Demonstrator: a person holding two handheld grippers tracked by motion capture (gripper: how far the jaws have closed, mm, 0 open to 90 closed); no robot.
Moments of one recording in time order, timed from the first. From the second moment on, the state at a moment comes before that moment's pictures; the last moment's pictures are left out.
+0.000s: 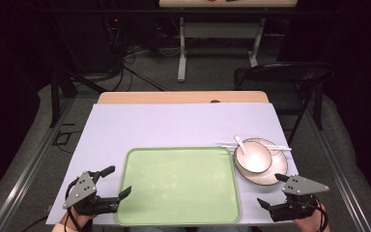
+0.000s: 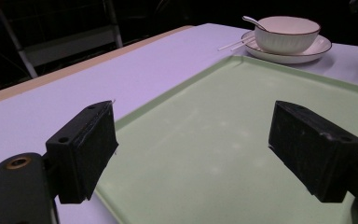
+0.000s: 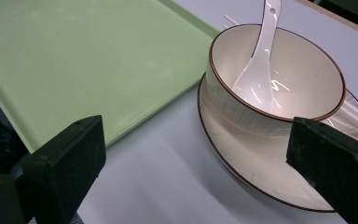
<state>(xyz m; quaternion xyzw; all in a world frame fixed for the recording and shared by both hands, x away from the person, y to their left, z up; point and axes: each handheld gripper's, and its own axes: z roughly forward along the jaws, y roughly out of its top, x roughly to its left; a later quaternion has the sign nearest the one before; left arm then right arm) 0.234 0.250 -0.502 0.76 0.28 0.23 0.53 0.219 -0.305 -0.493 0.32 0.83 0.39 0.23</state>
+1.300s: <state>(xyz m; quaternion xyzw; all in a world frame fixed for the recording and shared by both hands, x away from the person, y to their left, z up) 0.232 0.252 -0.502 0.76 0.28 0.23 0.54 0.227 -0.304 -0.487 0.33 0.82 0.38 0.25</state>
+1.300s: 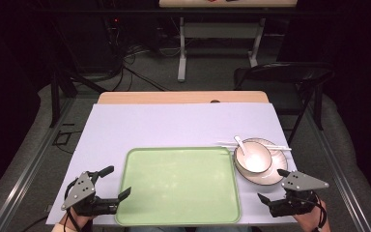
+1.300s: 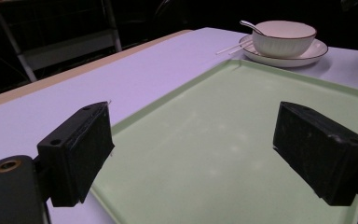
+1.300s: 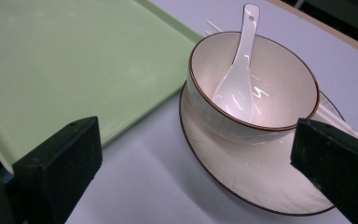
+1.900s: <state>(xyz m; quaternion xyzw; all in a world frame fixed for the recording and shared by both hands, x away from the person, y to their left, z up) 0.231 0.253 -0.502 0.75 0.29 0.23 0.55 0.247 -0.310 -0.471 0.35 0.81 0.38 0.27</state>
